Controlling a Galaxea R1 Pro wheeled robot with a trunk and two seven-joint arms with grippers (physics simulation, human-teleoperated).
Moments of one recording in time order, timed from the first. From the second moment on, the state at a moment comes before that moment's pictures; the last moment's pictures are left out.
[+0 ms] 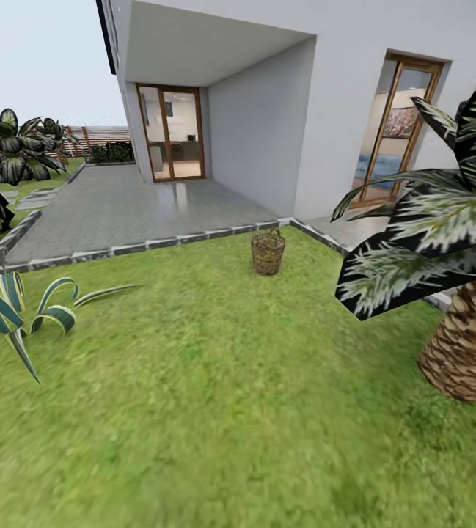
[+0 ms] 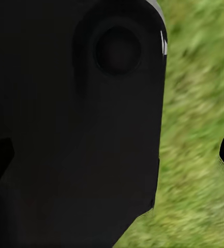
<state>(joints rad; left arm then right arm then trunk) 0.00 0.00 0.01 -0.10 0.01 -0.01 0.00 -0.06 -0.01 0.00 0.00 -0.01 -0.10 0.00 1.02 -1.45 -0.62</state>
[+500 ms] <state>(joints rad) 0.00 0.00 0.01 -0.10 0.01 -0.01 0.00 -0.06 -0.01 0.00 0.00 -0.01 -0.10 0.00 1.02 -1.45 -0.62</state>
